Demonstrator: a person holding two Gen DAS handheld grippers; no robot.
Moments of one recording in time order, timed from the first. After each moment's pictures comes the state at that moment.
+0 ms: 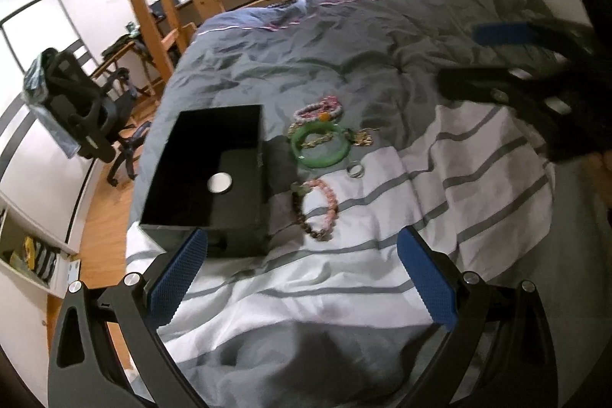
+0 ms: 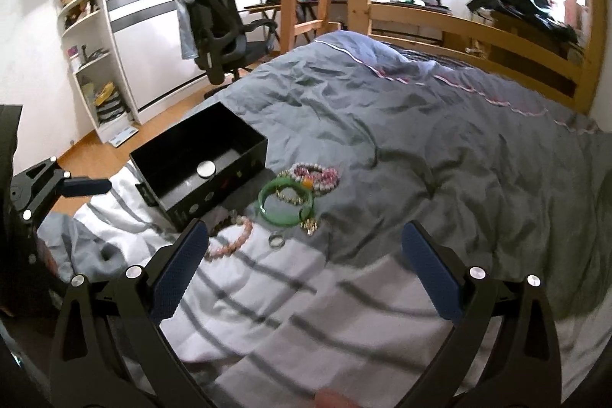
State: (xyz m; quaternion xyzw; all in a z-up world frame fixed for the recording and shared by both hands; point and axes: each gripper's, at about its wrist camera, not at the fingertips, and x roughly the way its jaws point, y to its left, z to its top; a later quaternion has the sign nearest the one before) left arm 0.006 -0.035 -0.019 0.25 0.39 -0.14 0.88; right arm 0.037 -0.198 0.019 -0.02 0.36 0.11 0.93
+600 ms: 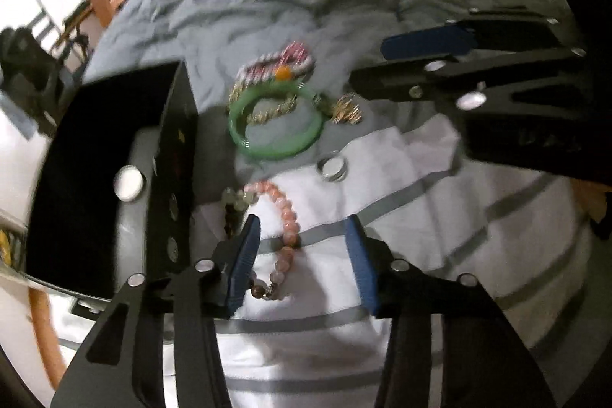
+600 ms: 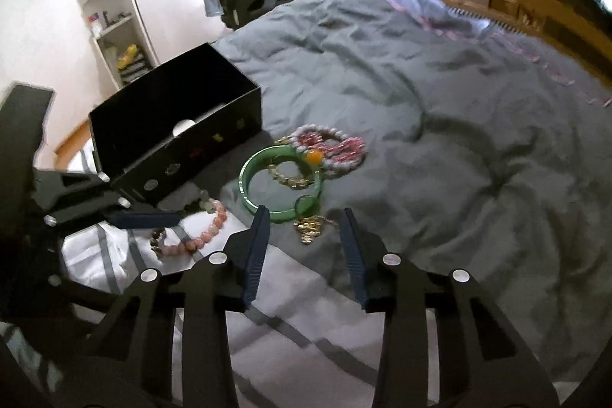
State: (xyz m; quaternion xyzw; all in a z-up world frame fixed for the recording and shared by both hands) left arm 0.087 -0.068 -0.108 0.19 0.49 -0.17 0.84; right arm 0.119 -0.199 -0.067 -0.01 0.43 0.19 0.88
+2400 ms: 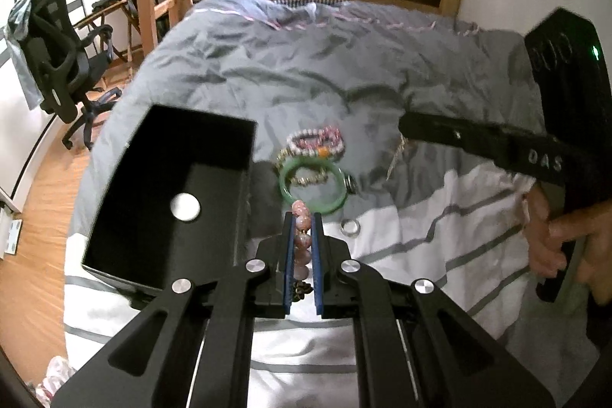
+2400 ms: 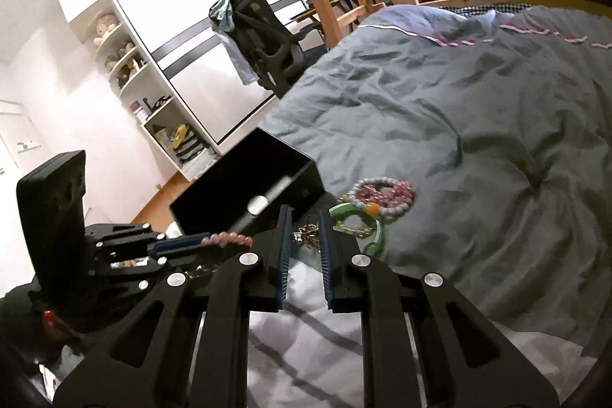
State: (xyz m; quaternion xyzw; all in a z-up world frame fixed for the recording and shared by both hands) left arm 0.077 -0.020 -0.033 0.08 0.41 -0.18 0.89; right arm 0.113 -0.218 -0.026 0.16 0.36 0.26 0.88
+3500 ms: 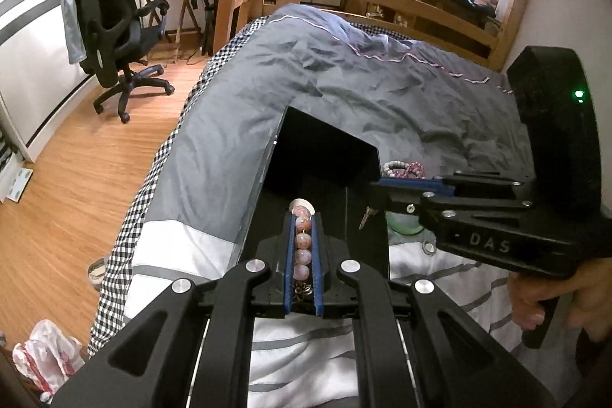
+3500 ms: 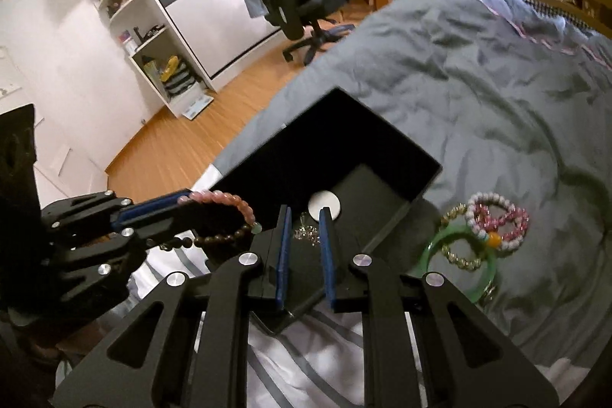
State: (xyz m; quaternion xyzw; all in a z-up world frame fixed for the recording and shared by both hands) left arm 0.095 0.088 -0.014 0.01 0.41 -0.12 0.91; right arm 0.171 -0.069 -0.027 0.06 0.46 0.26 0.85
